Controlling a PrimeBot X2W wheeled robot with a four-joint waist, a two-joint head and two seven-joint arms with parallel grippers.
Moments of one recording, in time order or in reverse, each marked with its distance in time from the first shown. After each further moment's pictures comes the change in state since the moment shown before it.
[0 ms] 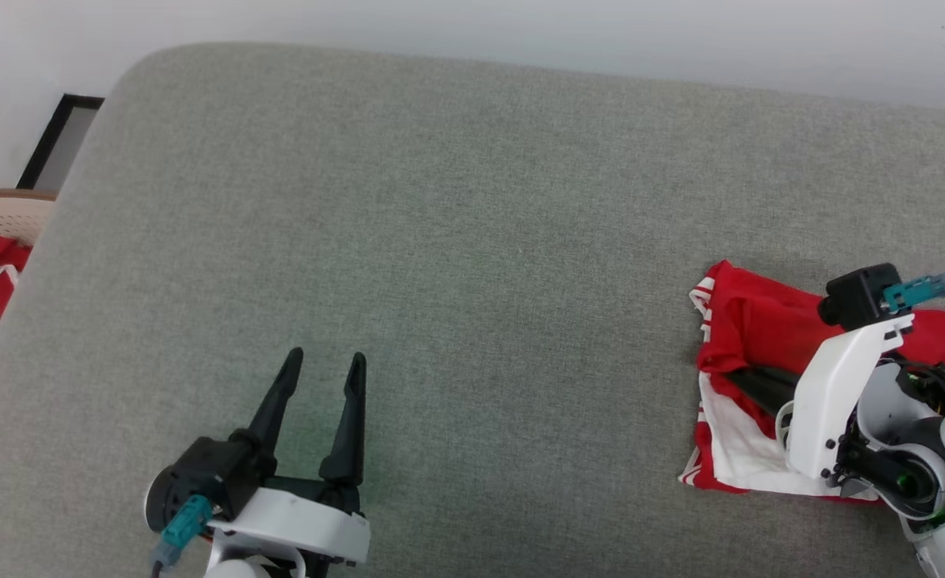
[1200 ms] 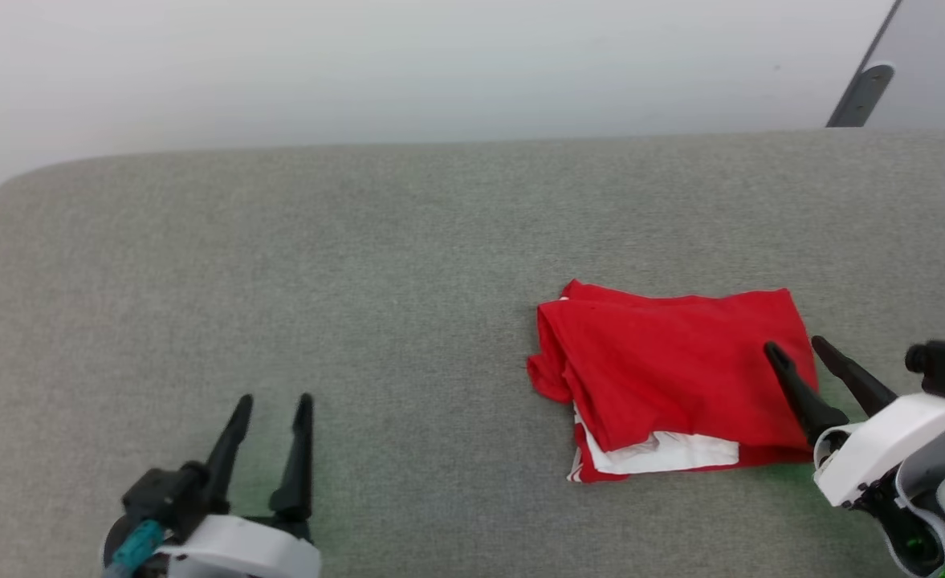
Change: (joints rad) left arm 0.039 0.058 0.049 0.086 -0.081 0.000 0.000; right arm 0.030 -0.096 0.173 0.219 0.087 0.000 -0.723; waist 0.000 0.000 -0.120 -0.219
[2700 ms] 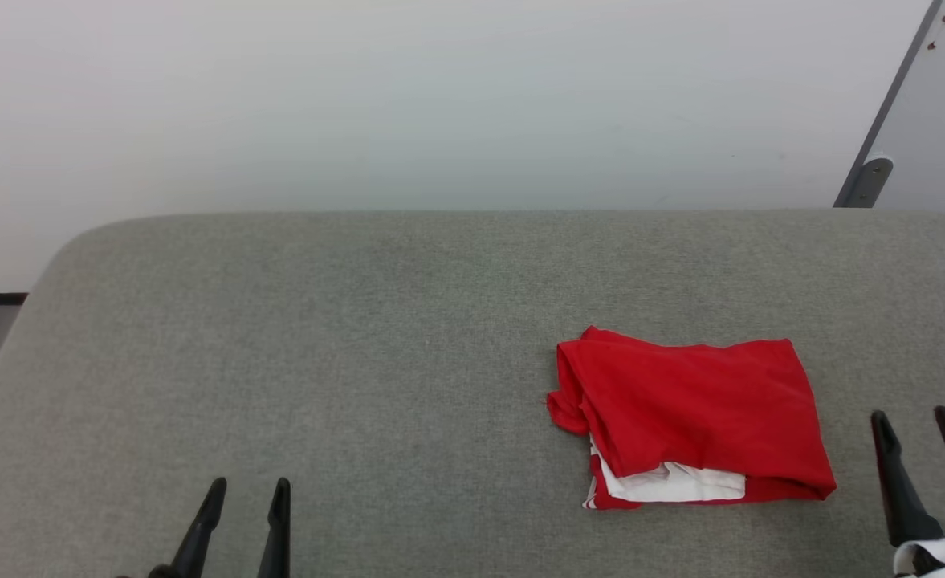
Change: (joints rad) left arm 0.277 0.014 0.037 -0.244 0.034 0.000 0.000; right arm 0.472 0.173 -0.496 -0.369 -0.464 0.000 -0.167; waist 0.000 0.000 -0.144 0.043
